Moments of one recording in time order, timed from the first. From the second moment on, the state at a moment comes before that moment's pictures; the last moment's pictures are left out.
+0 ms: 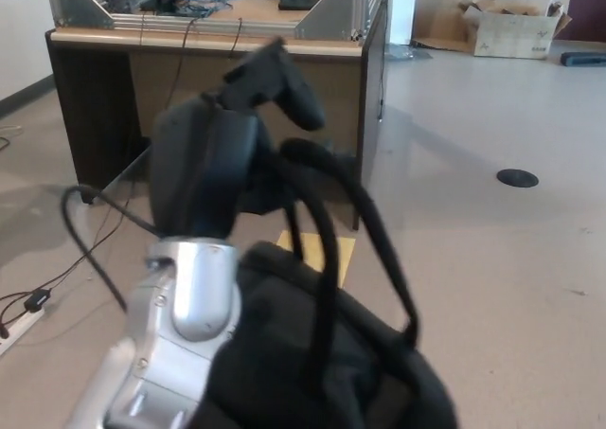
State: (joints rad) left_arm -0.77 0.28 -0.21 -0.08 0.49 0.08 0.43; right_arm -0.23 -0.34 0.04 1.09 -0.19 -0.62 -0.03
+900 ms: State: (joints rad) left_arm -0.30 0.51 0.19 -0.03 0.51 -0.30 0.64; right_arm -0.22 -0.35 0.08 1.09 -0.21 -0.61 -0.03
